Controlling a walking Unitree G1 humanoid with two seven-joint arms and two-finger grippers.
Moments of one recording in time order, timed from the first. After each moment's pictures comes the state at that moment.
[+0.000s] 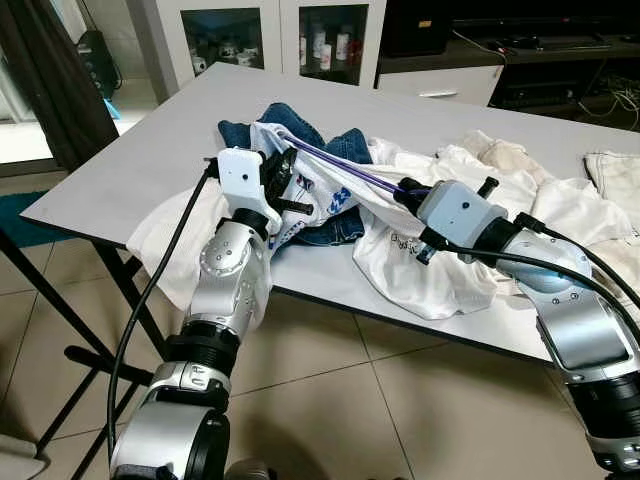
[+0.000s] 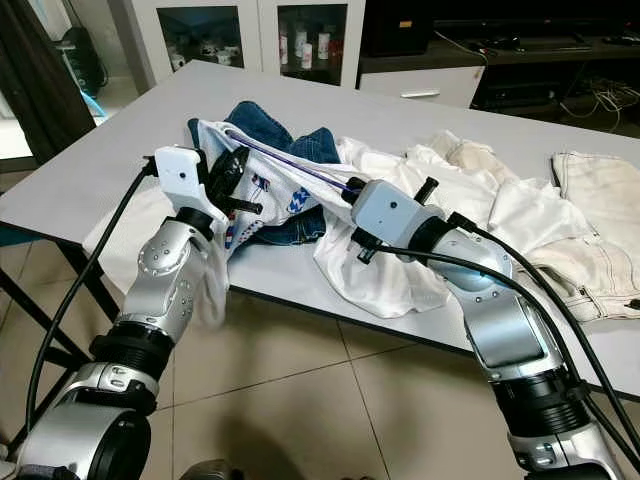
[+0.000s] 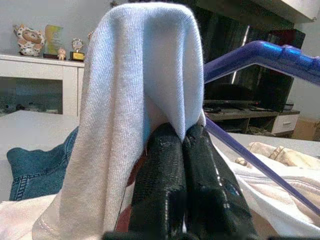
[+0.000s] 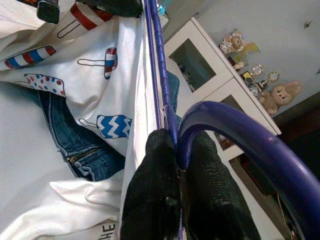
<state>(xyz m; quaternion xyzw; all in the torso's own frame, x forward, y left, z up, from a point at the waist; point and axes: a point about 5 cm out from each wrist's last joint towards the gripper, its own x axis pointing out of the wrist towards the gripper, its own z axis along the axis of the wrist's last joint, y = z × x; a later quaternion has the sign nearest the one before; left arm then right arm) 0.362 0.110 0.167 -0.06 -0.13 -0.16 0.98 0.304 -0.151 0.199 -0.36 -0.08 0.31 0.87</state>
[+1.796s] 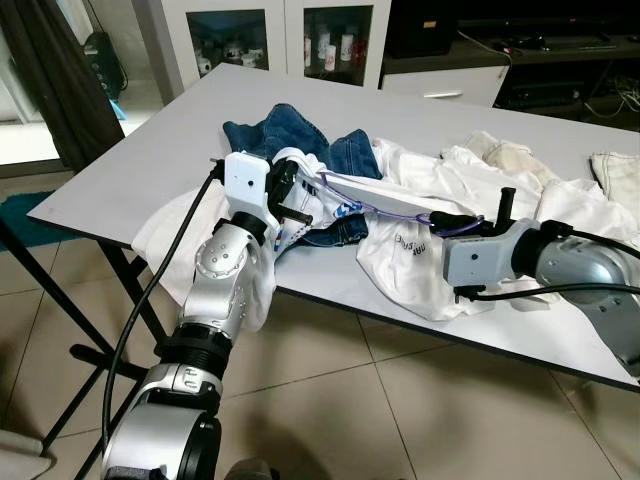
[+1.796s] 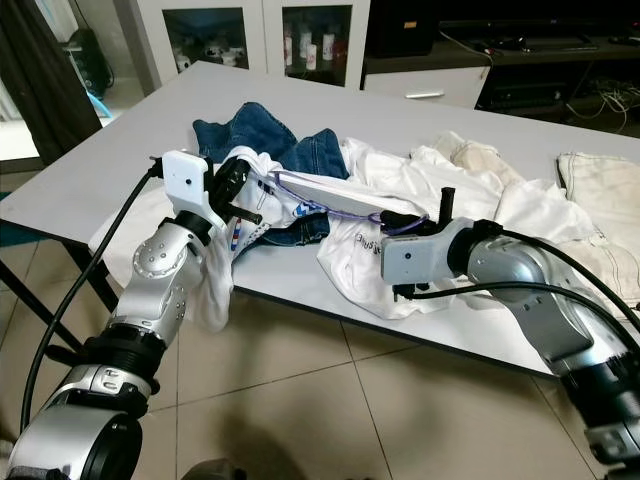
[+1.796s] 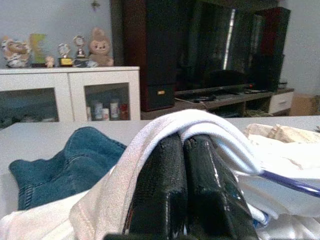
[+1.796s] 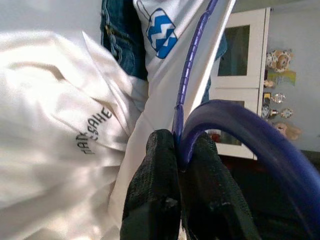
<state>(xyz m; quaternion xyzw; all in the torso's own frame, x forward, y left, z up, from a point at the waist) 0.358 0.105 0.163 0.01 -0.12 -0.21 0.97 0.304 -0.195 0.185 -0.64 -0.04 0.34 0.69</state>
